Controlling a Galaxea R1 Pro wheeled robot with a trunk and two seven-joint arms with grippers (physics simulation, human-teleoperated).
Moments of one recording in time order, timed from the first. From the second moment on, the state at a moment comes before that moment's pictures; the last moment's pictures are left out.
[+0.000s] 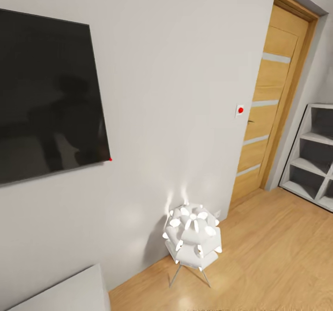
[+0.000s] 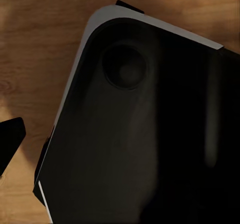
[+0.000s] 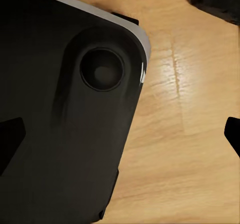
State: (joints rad) left arm 0.01 0.01 0.04 -0.05 0.36 -0.04 0.00; right arm 0.00 -0.04 -0.01 0.00 0.28 -0.13 -0.01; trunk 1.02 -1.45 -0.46
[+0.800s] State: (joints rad) left arm 0.01 0.01 0.04 -0.05 0.36 -0.04 0.00; right arm 0.00 -0.04 0.00 -0.01 0.29 -0.13 0.00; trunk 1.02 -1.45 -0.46
